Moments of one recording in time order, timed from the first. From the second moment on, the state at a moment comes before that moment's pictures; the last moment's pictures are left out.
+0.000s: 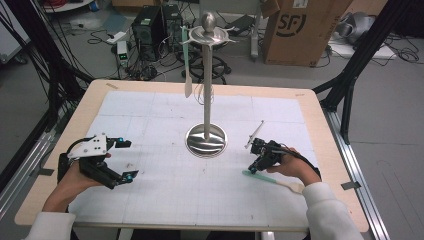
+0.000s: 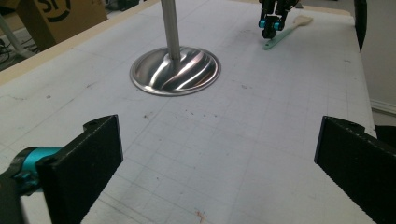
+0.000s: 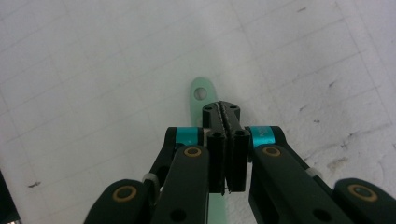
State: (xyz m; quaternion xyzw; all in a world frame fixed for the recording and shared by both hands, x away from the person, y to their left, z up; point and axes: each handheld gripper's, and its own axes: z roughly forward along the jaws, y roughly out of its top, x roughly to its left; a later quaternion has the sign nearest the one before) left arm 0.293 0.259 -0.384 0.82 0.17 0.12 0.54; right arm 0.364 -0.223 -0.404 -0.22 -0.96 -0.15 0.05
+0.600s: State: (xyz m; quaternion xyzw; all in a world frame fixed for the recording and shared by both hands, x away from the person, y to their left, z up) left arm 0.295 0.260 -0.385 0.82 0.18 0.12 0.53; right arm 0.351 -0.230 -0.376 -0.19 -0.96 -0.20 0.03
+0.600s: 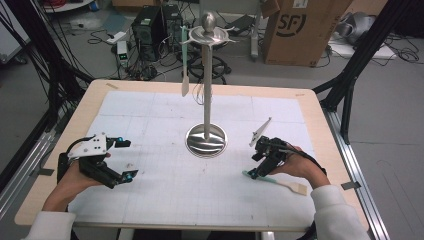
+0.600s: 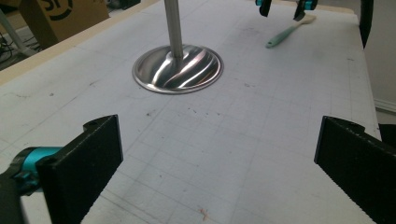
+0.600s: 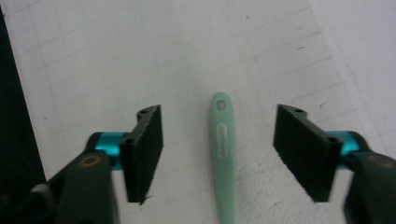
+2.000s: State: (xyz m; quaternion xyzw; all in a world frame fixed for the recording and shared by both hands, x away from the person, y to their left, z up) left arm 0.292 0.262 -0.383 0.82 0.18 0.13 0.53; right arm 0.320 -0.273 -0.334 -0.20 -0.96 -0.20 -0.05
